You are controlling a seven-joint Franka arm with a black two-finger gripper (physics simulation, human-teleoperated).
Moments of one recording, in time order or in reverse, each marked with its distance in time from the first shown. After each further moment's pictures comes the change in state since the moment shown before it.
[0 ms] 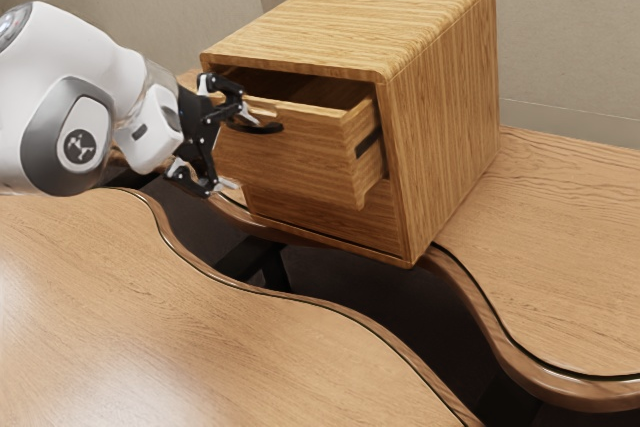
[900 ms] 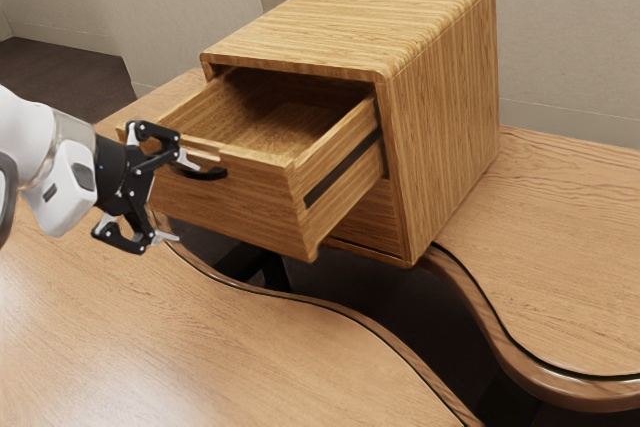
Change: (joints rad) arm 0.042 -0.359 -0.001 -0.329 0.012 -0.015 -0.001
